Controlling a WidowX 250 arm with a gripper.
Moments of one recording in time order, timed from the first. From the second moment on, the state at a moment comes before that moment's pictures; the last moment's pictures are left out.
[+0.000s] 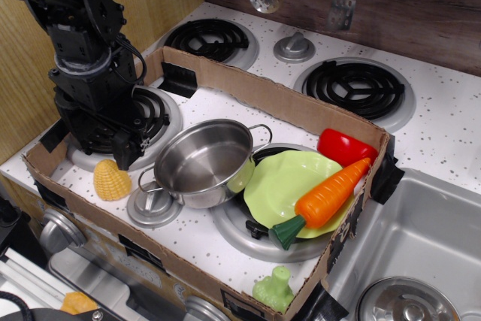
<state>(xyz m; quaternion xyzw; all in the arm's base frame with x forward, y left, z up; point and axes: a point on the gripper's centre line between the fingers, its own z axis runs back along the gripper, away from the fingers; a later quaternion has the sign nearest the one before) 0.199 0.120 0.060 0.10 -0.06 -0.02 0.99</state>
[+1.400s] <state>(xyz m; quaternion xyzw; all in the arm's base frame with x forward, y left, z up) 0.242 -0.001 0.138 0.10 -0.06 0.00 0.99</state>
